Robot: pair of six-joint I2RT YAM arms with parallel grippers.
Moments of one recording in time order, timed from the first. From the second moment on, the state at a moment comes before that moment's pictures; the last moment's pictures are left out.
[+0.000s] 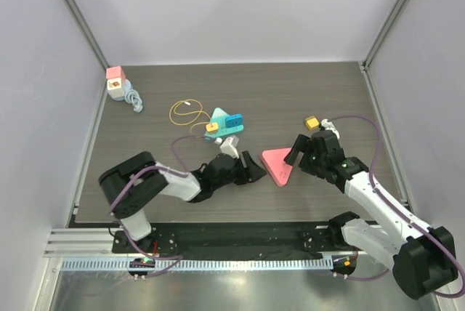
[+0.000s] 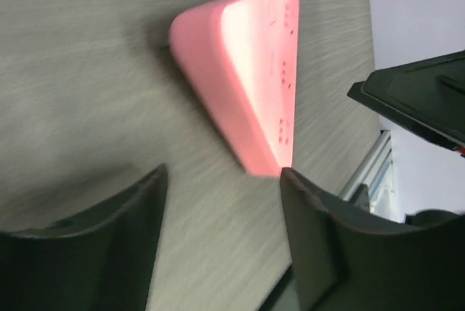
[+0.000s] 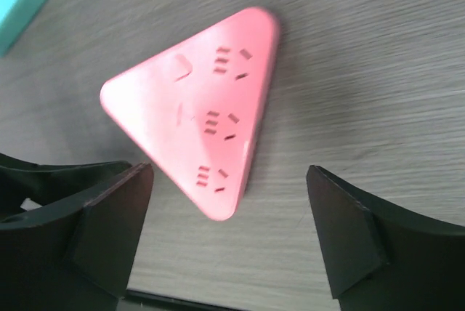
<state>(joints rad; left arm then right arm) -0.98 1.75 0.61 0.74 -0.05 -1.02 0.34 0.93 0.57 -0.46 0.04 0.71</state>
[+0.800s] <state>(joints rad) -1.00 1.24 0.29 0.45 -0.26 -0.98 0.81 1.64 0.96 -0.24 0.23 0.85</state>
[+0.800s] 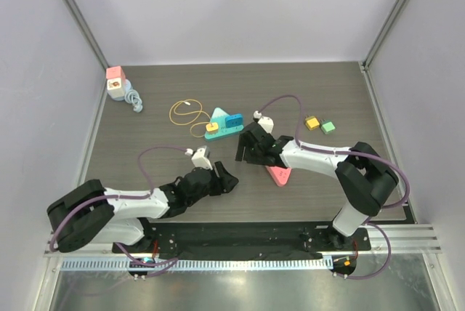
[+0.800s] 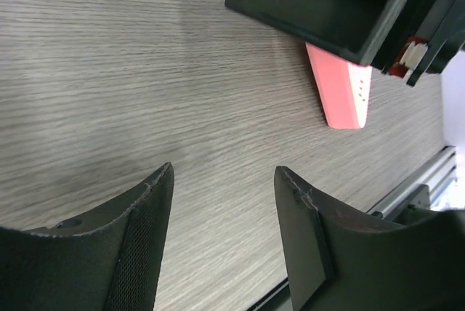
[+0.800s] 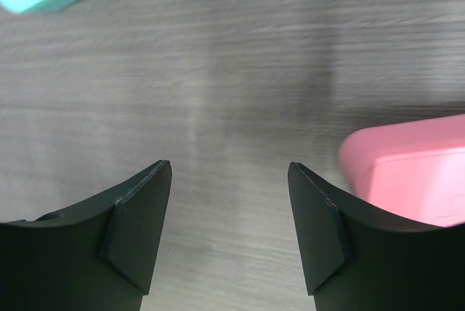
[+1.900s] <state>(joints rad) -1.02 1.35 0.39 0.45 -0.24 -0.94 0.32 0.96 0.48 -0.50 0.45 0.98</state>
